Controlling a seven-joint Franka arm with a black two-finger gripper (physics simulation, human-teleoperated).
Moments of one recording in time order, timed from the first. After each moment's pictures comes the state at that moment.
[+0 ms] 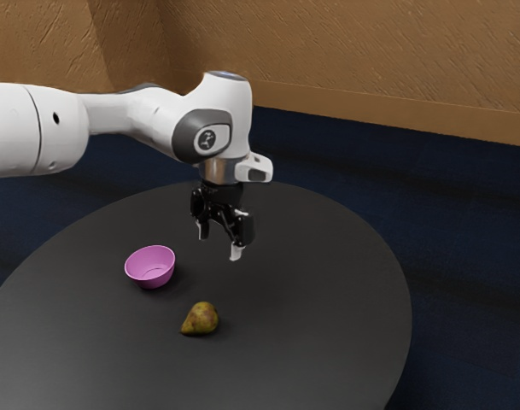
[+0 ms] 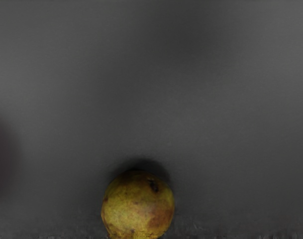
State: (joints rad) arm -0.11 0.31 -0.11 -1.69 0.07 1.76 0.02
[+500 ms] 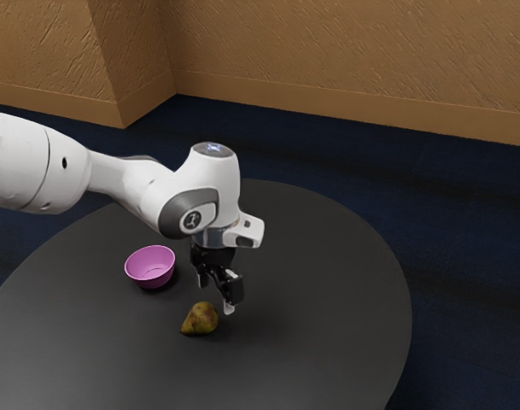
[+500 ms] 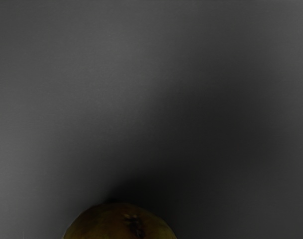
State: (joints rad) arm -0.13 0.25 -0.09 -2.07 0.09 2.18 0.12
